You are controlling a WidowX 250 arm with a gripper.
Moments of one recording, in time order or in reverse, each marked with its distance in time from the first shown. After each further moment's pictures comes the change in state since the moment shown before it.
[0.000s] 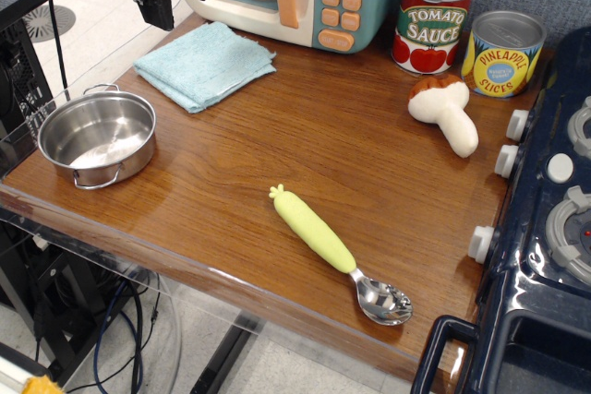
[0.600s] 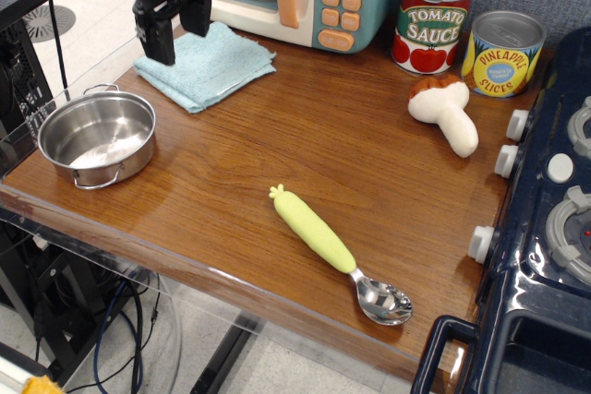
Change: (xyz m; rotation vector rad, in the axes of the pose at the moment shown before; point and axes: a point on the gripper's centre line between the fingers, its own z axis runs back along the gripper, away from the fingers) arm -0.011 0.018 -0.032 0.067 0.018 0.006
